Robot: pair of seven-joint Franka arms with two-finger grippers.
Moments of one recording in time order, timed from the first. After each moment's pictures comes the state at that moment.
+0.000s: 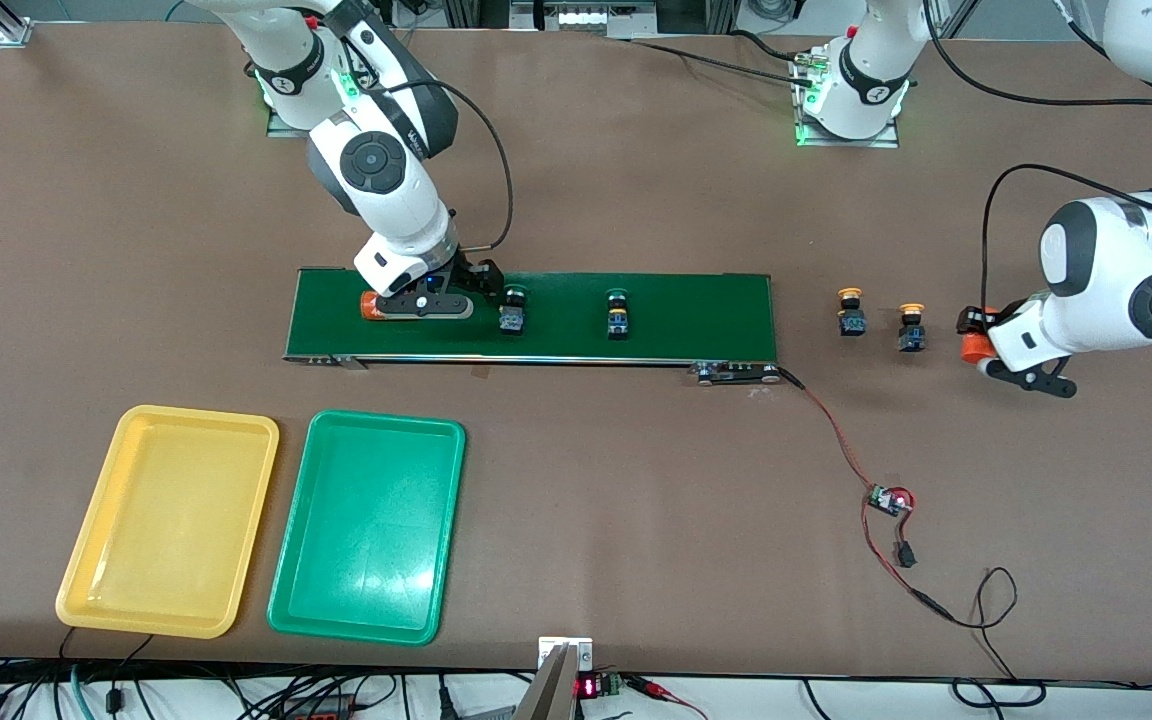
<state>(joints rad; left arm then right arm) 0.24 0.33 -0.11 -2.03 0.13 2.05 0.39 0.17 0.30 0.46 -2.11 -0.13 2.44 0.74</state>
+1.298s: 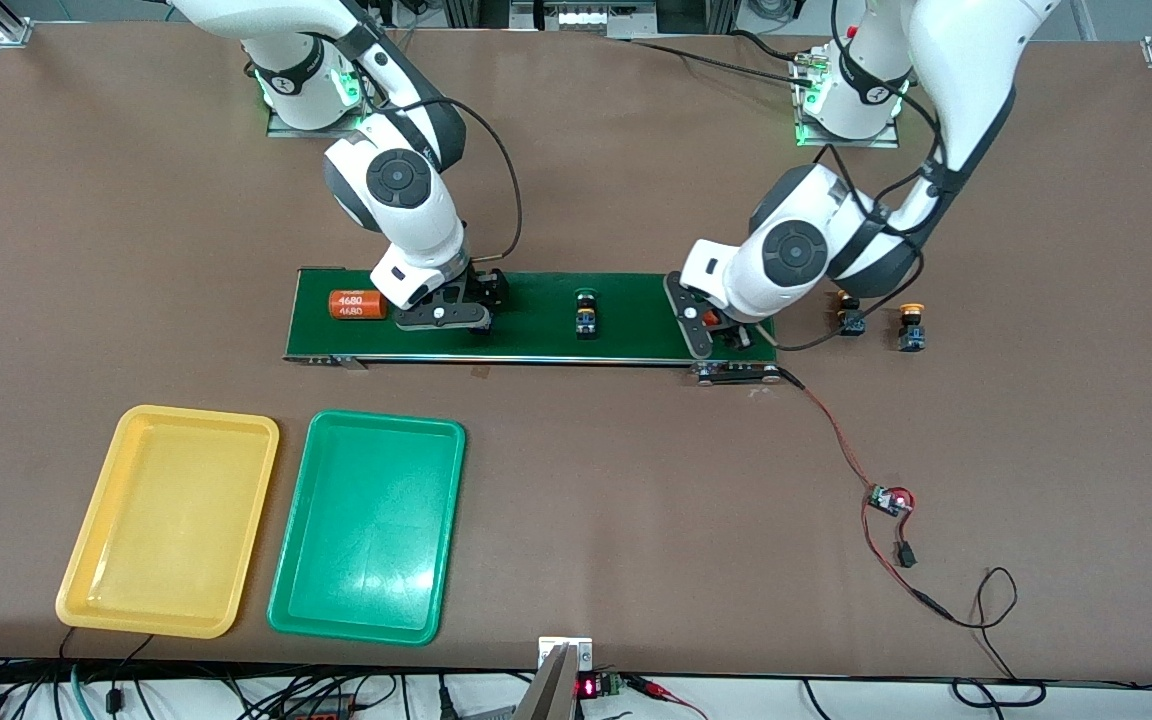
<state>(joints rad) 0.06 0.48 -0.62 -1.99 0.13 2.23 0.56 0.21 0.38 0.43 -2.08 -0.24 2.44 0.74</state>
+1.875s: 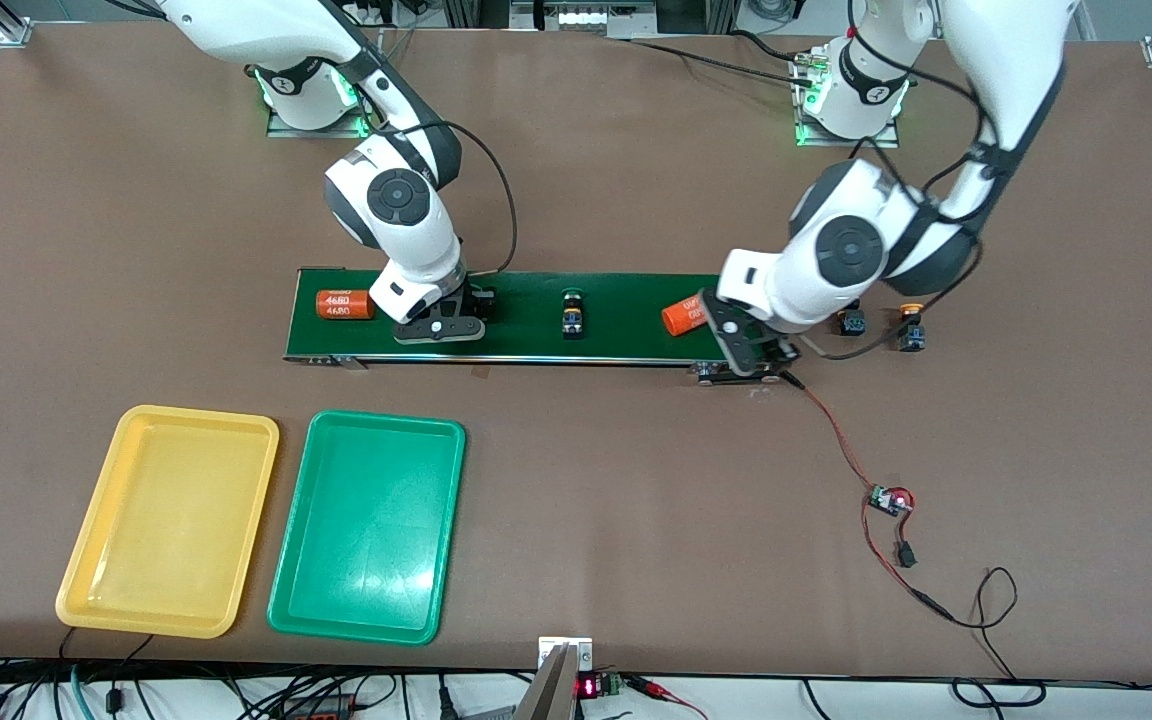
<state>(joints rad) 0.16 0.36 -0.59 -1.95 0.13 2.15 0.56 0.24 0.43 0.37 -2.08 -0.30 2.51 0.74</state>
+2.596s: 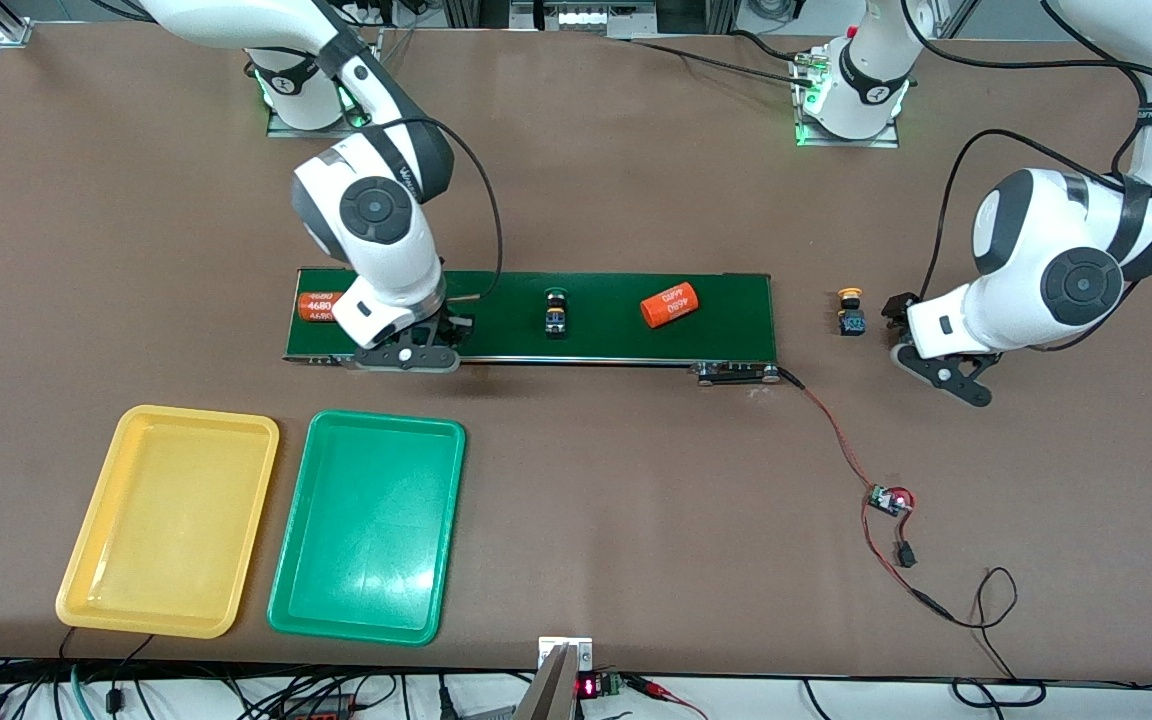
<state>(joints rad) 0.17 0.26 -0.25 -1.97 0.13 1.96 0.23 0.24 0.42 0.31 -1.77 -0.30 2.21 0.71</state>
